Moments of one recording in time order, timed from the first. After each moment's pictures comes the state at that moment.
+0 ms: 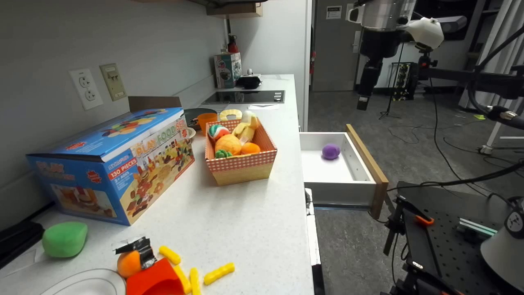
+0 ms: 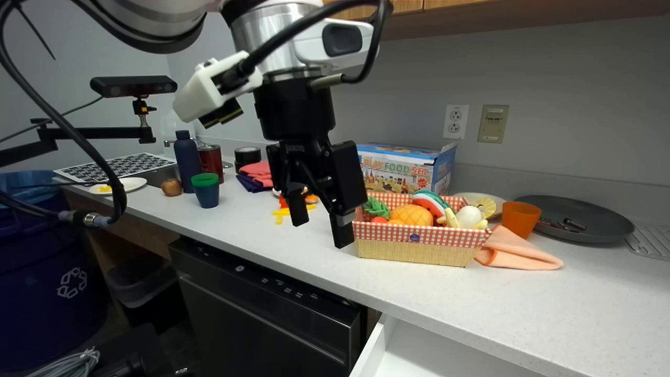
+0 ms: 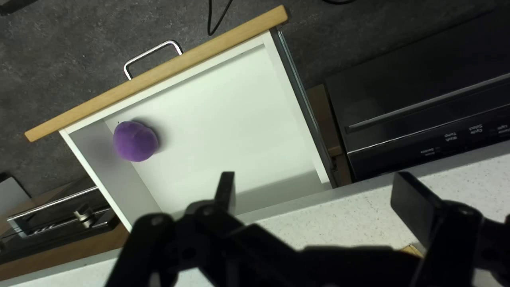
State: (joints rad) arm -0.18 -0.65 -0.07 -2.64 -0.23 2.10 -0.02
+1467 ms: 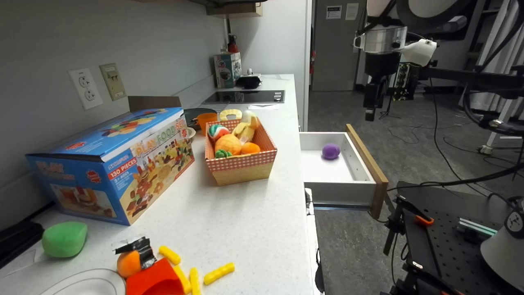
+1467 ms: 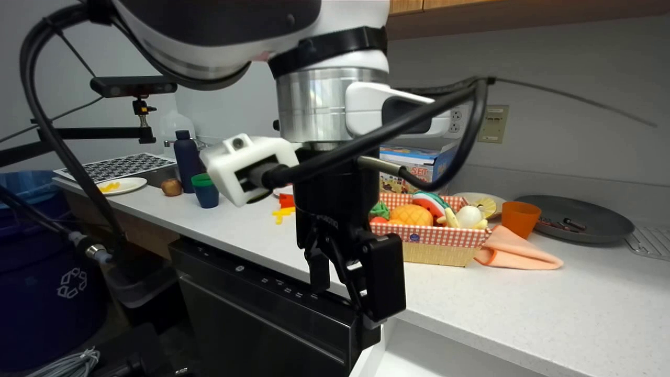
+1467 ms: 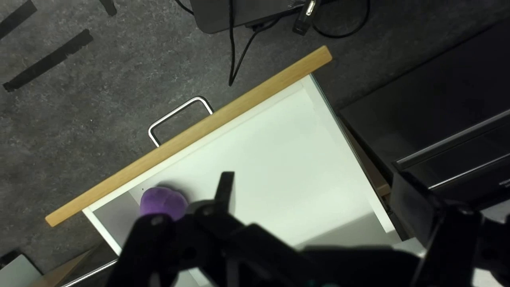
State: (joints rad) arm -0.26 -0.51 -0.20 -2.64 -0.27 2.13 -0.04
